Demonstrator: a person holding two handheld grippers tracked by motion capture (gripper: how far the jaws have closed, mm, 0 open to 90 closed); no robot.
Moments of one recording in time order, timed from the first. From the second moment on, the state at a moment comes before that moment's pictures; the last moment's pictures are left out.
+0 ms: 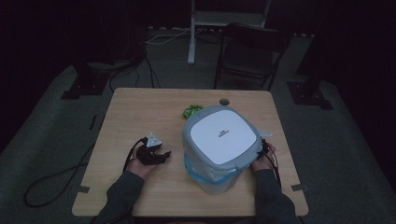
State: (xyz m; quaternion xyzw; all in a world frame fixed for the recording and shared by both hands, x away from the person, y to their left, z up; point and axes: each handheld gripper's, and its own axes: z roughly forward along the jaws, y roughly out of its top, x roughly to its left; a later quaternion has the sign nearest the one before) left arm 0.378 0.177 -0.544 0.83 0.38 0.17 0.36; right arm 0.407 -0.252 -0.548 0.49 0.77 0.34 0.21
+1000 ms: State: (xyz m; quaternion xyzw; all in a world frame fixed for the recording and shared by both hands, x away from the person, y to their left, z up) left arm 0.418 0.135 -0.520 0.84 0.32 0.12 0.41; right arm 0.408 -0.252 -0.548 0.49 0.77 0.34 0.21
